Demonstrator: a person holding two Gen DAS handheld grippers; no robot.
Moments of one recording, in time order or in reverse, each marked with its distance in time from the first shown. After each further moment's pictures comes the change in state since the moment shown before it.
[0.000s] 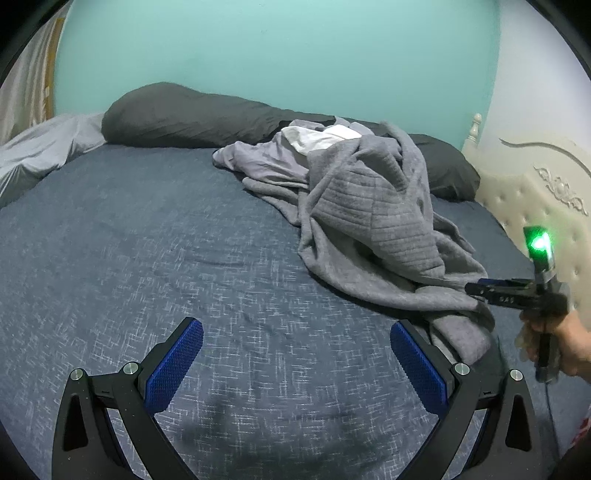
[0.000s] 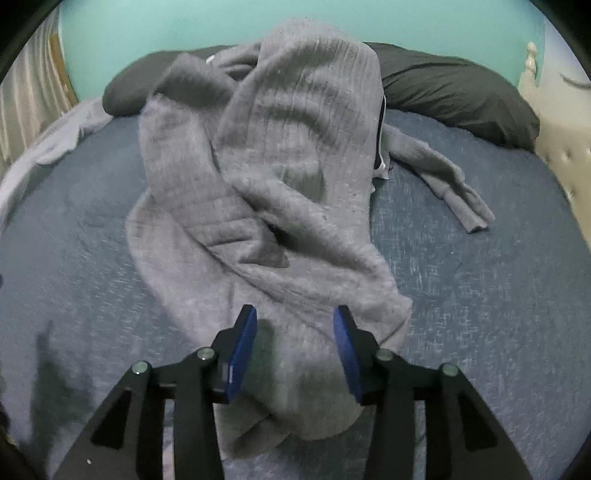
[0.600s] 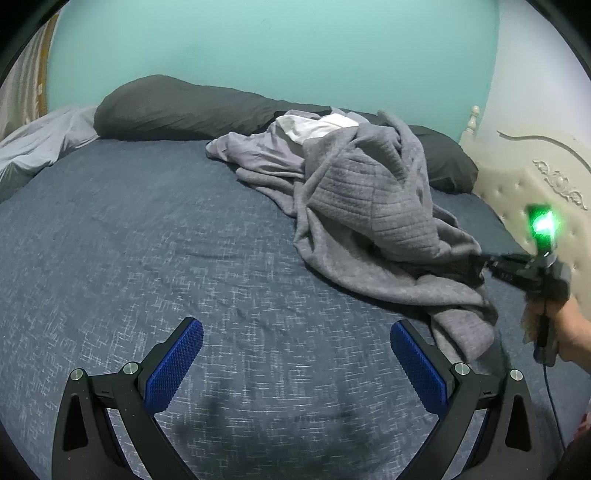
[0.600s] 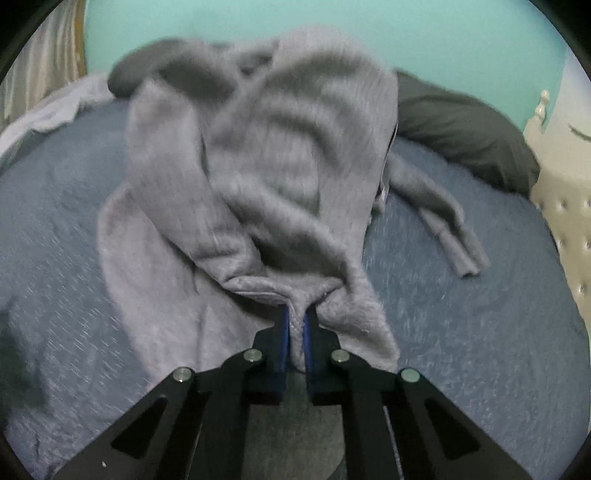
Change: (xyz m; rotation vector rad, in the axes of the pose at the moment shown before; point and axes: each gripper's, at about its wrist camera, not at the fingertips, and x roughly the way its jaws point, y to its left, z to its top) left arm 0.010 -0.006 -0.002 0.021 0.024 -0.026; right arm -0.001 0.008 0.011 -0.121 -0.101 -0.051
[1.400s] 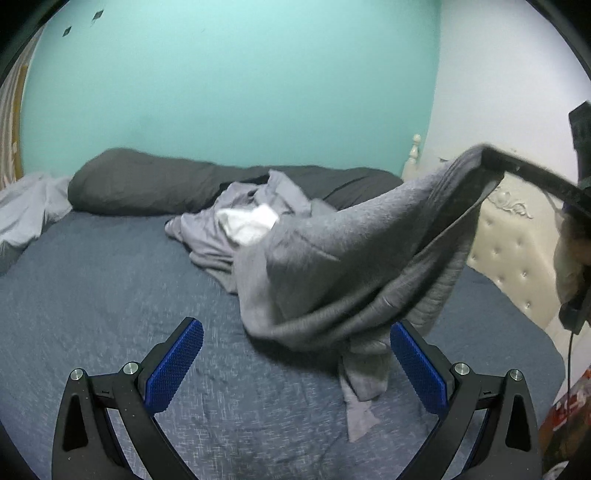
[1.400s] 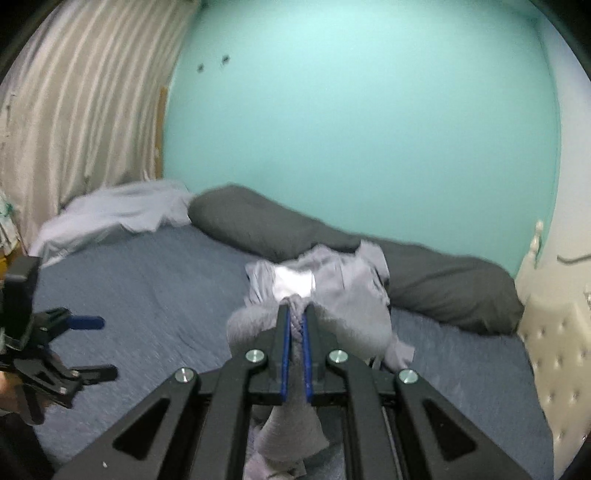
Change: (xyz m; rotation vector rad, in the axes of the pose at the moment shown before) left arm -0.148 -0.094 0.081 0.117 -0.133 -0.113; right arm -0.314 0.024 0.088 -0.136 -0.495 0.149
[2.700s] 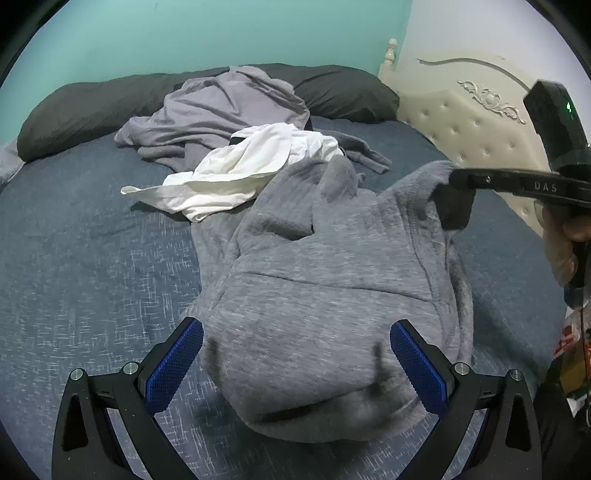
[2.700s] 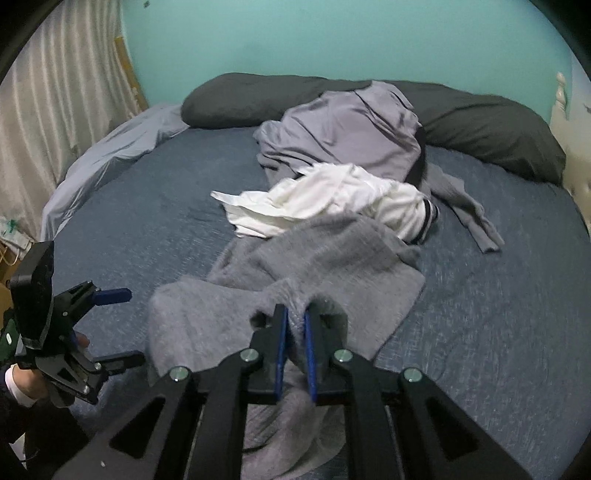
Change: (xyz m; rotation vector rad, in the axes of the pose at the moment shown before) left arm 0.111 0.005 -0.133 0.082 0.328 -0.099; right arm 0.090 -0.010 -0.188 0.276 0.488 0.127
